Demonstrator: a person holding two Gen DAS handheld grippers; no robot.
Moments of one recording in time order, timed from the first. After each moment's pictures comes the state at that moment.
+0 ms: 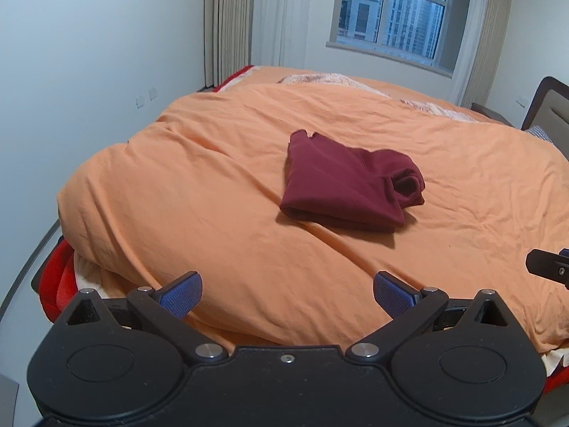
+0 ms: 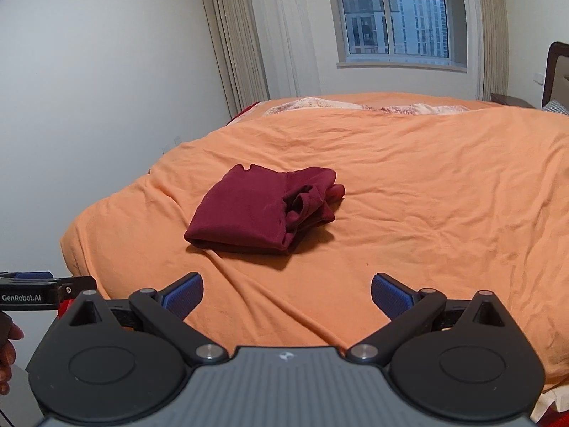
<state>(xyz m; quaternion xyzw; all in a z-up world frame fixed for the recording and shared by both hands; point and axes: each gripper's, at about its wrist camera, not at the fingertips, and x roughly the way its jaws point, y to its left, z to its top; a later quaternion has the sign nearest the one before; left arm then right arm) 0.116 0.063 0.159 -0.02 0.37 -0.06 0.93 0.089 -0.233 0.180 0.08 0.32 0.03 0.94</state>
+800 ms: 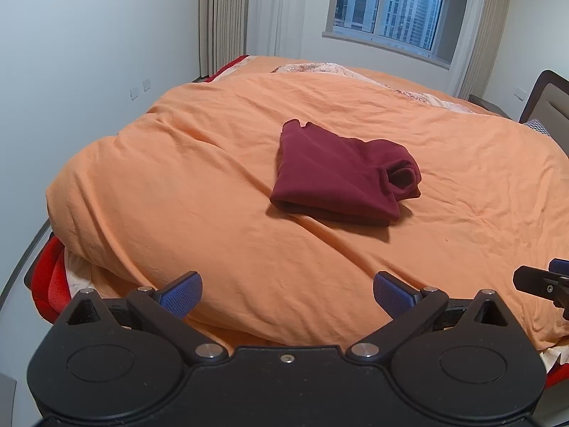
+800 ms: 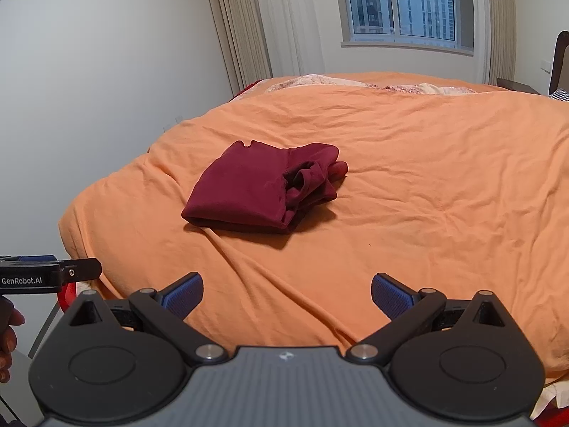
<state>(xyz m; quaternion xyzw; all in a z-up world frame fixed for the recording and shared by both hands) 0.126 0.054 0.154 -0.02 0.38 -0.07 0.92 0.098 -0.236 0.168 0.07 0.36 0.04 0.93</state>
